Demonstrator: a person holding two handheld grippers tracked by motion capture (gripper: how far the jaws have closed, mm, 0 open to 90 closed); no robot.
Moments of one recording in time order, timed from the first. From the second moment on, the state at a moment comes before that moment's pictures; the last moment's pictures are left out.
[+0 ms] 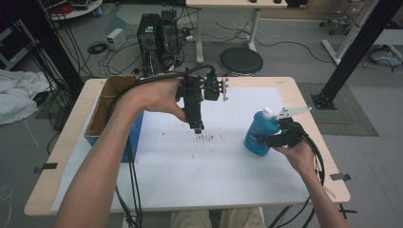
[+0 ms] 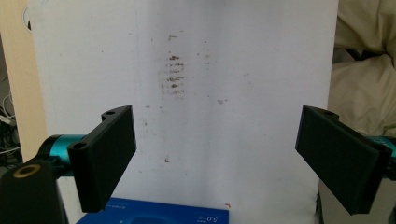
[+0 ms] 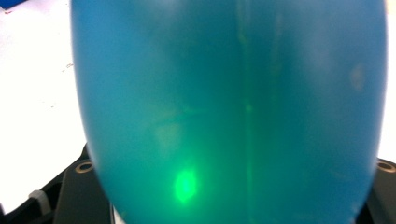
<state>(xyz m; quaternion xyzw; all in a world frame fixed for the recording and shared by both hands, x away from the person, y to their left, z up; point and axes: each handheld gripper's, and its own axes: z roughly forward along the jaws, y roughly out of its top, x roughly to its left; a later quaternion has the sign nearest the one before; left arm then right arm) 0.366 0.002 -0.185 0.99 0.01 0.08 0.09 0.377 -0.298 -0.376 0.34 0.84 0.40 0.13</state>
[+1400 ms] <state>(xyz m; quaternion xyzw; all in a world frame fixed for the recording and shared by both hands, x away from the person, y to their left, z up) 0.365 0.006 -0.185 0.99 0.01 0.08 0.09 0.379 -0.295 -0.380 0.31 0.85 0.41 0.12</state>
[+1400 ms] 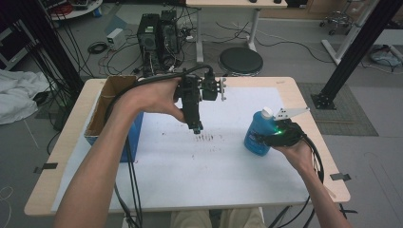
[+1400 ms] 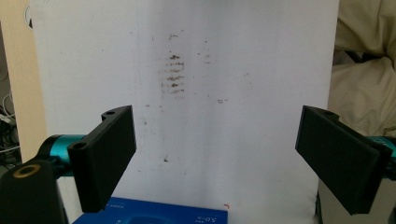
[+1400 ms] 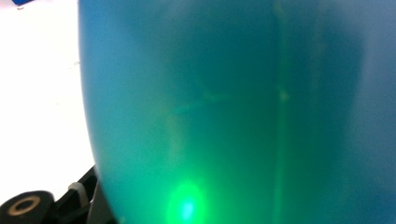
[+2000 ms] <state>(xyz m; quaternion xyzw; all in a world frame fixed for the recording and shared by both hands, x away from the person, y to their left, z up) 0.366 -0.005 -0.181 0.99 0.02 0.08 0.12 0.372 -0.242 -0.323 0.11 0.89 0.45 0.04</state>
